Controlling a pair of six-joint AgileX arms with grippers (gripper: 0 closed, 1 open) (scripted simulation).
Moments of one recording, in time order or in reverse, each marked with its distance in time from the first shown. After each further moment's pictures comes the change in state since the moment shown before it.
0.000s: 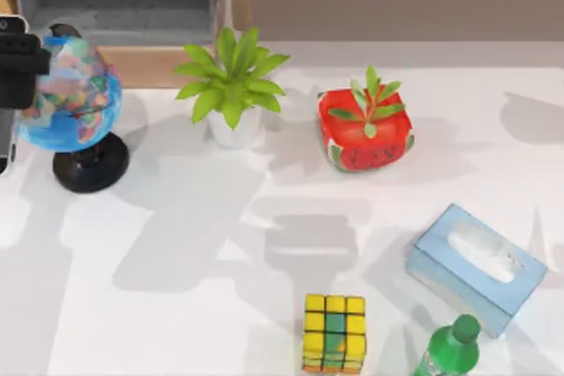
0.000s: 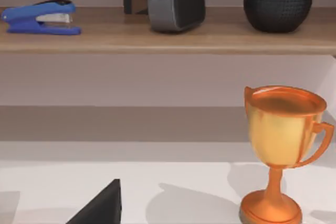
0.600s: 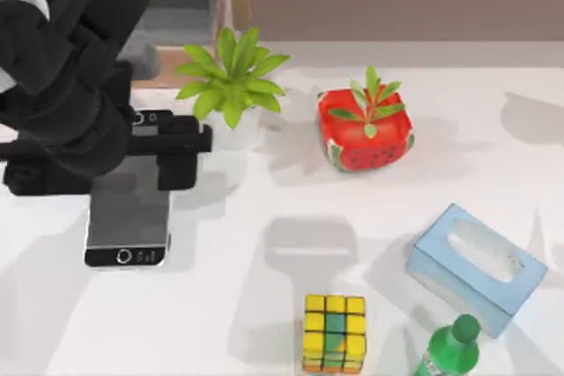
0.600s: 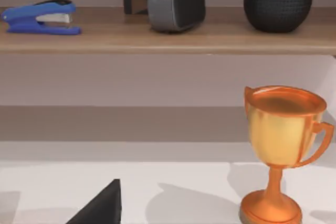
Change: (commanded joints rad) left arm -0.430 0.020 -0.117 -0.051 0.015 -0.473; right arm 0.000 0.000 0.000 0.000 0.000 0.000
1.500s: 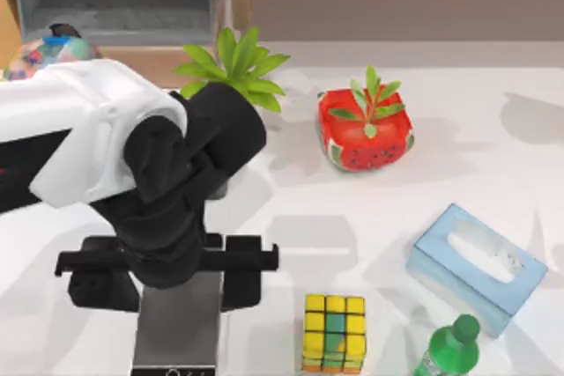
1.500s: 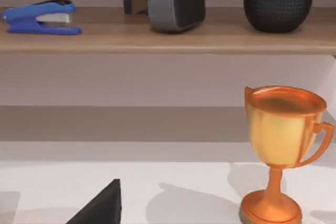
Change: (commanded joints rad) left arm -0.263 0.110 -0.126 -0.033 0.009 -0.282; right arm 0.000 0.000 0.000 0.000 0.000 0.000
